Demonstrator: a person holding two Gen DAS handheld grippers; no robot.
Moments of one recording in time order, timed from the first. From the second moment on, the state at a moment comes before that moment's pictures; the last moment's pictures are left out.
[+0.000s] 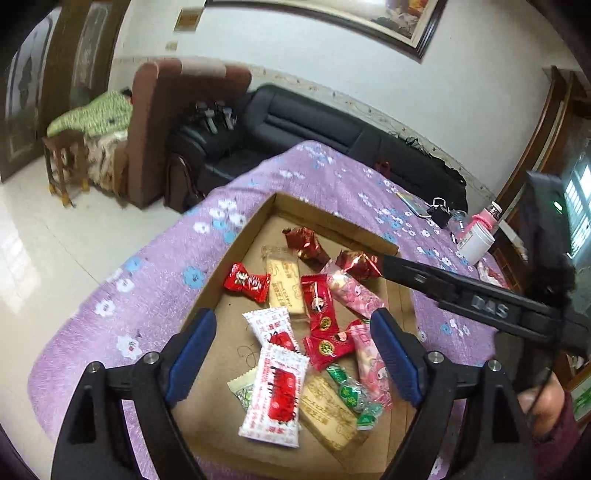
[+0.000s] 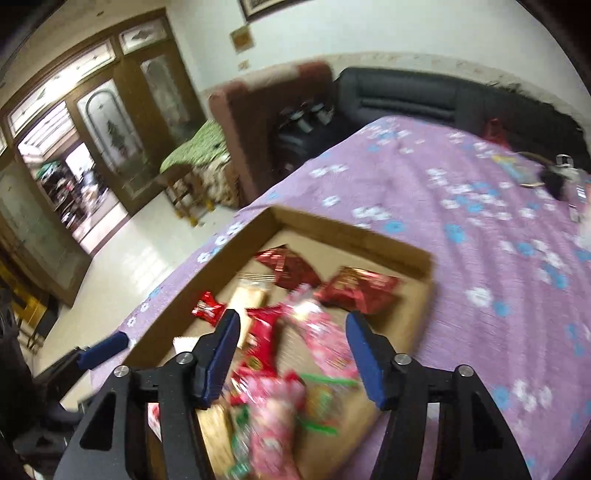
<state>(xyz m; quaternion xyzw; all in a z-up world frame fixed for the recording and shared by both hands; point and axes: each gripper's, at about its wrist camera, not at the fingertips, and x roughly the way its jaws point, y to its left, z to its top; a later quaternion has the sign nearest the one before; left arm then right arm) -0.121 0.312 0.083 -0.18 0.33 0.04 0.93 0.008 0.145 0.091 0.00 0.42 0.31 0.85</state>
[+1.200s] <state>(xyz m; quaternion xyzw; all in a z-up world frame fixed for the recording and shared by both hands) -0.156 0.205 0.098 -0.06 0.31 0.14 0.94 -0.128 0.029 0.072 -0.01 0.35 0.19 0.92</state>
